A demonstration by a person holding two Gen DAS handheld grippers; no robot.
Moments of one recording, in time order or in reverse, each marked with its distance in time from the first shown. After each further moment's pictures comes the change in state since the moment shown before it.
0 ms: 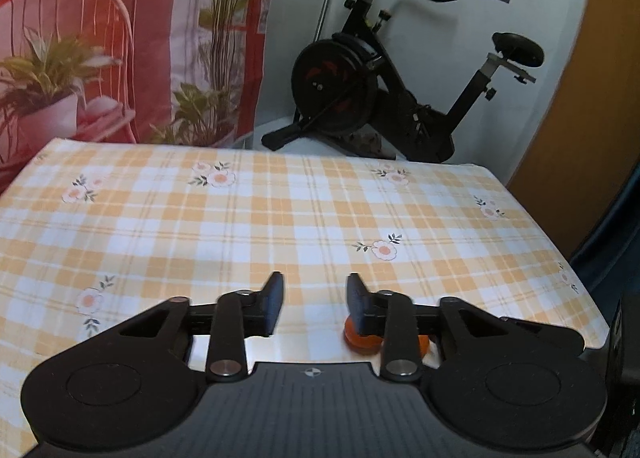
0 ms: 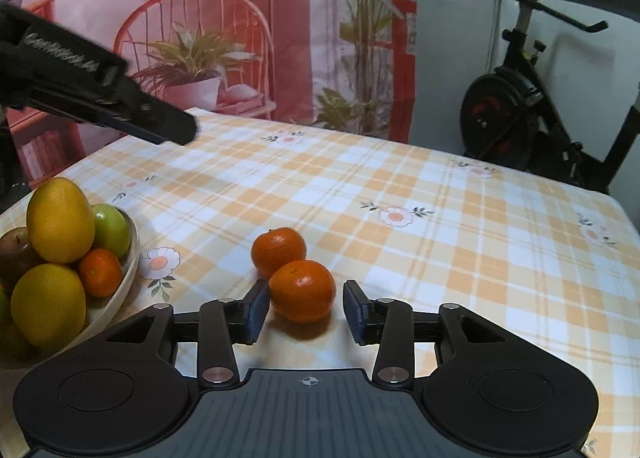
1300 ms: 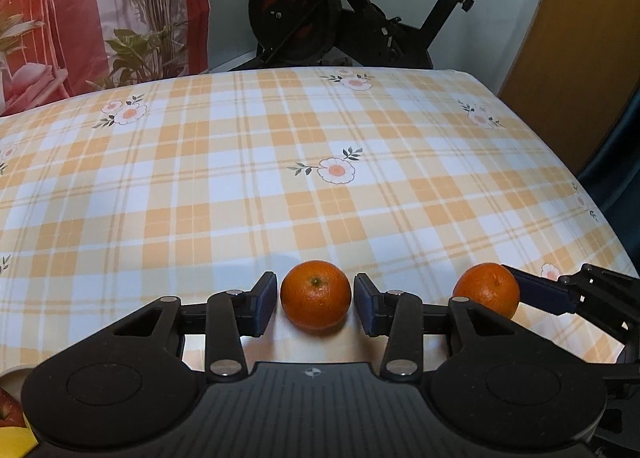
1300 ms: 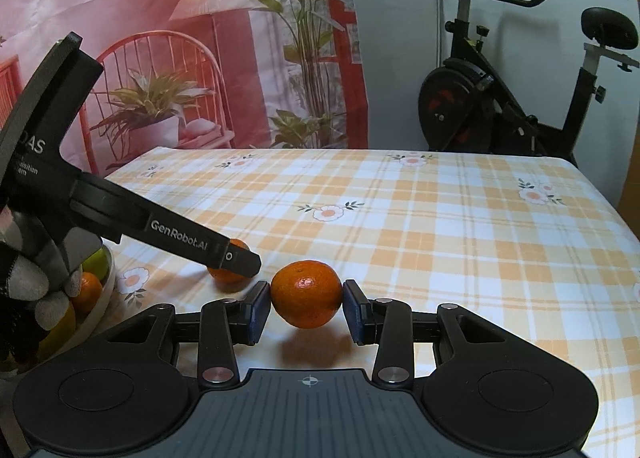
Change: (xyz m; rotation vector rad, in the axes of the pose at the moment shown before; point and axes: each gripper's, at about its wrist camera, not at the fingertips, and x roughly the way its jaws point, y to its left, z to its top) left arm 0.084 -0.051 -0.023 0.119 0.200 -0.044; right arm -0.044 -0.043 -0.021 0.161 -0.078 -0.053
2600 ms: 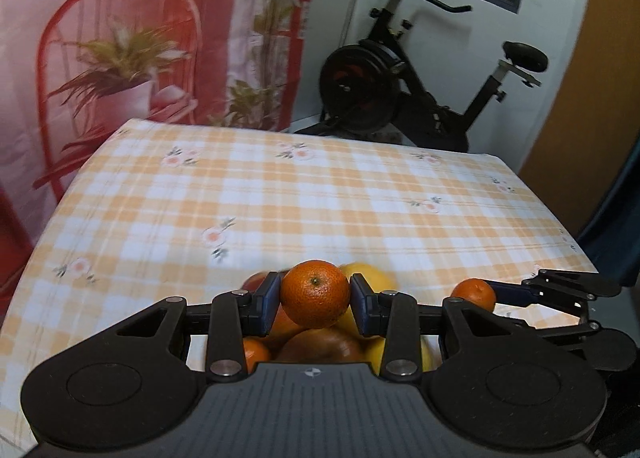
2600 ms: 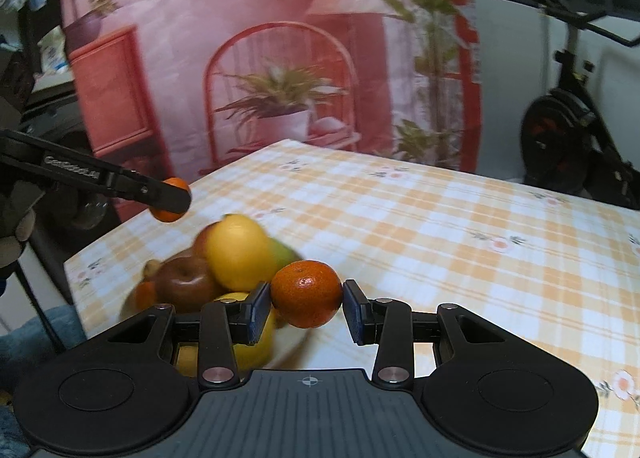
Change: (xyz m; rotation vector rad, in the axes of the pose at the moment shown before) left arm -0.194 0.119 -0.085 -0.137 -0.209 0.080; right arm -0.032 0.140 0.013 -0.164 0.025 0.246
